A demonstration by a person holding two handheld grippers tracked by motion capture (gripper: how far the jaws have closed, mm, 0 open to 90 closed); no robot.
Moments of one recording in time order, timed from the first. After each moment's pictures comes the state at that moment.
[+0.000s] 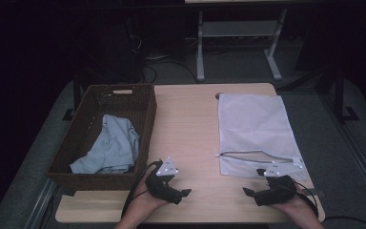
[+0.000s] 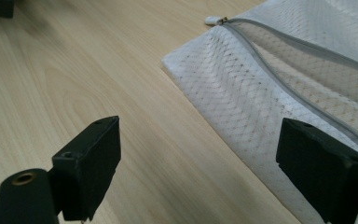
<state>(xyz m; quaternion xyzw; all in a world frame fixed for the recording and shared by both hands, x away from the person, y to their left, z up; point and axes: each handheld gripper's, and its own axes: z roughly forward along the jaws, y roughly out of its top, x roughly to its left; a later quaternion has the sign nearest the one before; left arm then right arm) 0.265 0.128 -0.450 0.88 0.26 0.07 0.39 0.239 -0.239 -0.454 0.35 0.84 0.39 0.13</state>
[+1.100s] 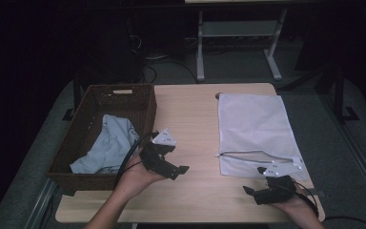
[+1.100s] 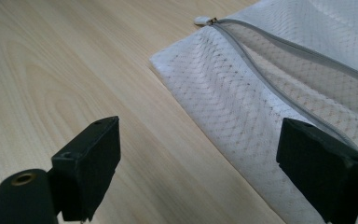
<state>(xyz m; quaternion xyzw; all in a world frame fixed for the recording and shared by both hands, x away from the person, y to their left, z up) 0.301 0.131 -0.358 0.89 0.25 0.06 0.37 0.241 -0.239 -0.457 0.36 0.84 0.38 0.15</state>
